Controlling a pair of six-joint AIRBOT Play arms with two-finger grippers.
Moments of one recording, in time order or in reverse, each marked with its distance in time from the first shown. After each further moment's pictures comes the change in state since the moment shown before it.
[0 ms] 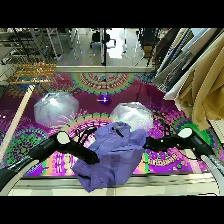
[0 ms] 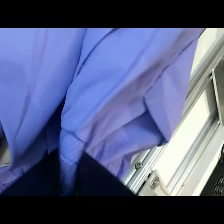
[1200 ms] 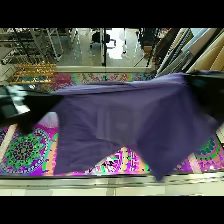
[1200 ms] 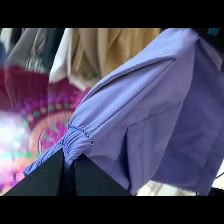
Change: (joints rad) left arm 0.335 0.517 0.581 -0.019 -0.087 -0.178; right arm 0.047 0.465 0.707 0.106 -0.061 -0.106
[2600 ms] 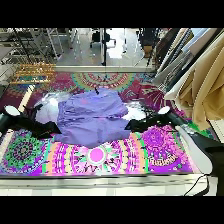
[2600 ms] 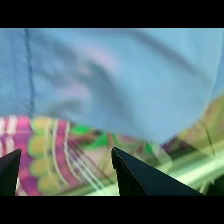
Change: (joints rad) left arm 0.353 -0.658 -0.222 0.276 -0.251 -0.118; right arm 0.129 -0.964 -0.179 0.062 0.104 -0.112
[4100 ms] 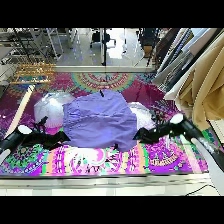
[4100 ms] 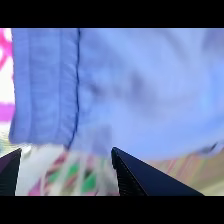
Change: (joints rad) left arm -0.084 0.096 -0.362 -0.169 0.419 -0.046; right arm -0.114 0.310 -0.333 -0.059 0.100 0.192
